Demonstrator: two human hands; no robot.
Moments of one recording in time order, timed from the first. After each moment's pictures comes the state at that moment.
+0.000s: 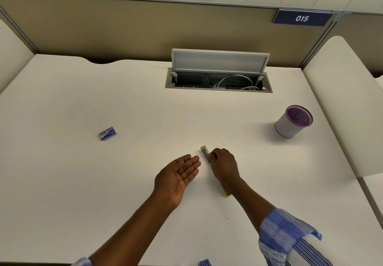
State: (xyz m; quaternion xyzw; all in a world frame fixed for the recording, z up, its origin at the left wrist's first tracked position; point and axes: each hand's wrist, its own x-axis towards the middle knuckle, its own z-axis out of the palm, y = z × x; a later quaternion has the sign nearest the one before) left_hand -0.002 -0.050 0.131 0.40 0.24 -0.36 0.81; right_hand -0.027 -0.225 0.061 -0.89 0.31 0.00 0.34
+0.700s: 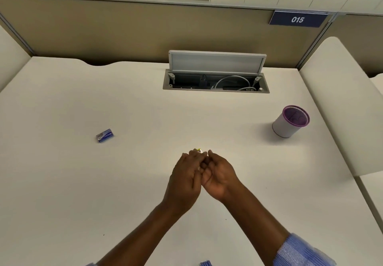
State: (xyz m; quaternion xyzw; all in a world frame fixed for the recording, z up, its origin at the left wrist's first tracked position) left_hand -0.024 -0.060 0.122 0.83 -0.31 -0.07 0.46; right_hand -0.046 -0.186 0.136 -0.19 0.35 0.06 0.92
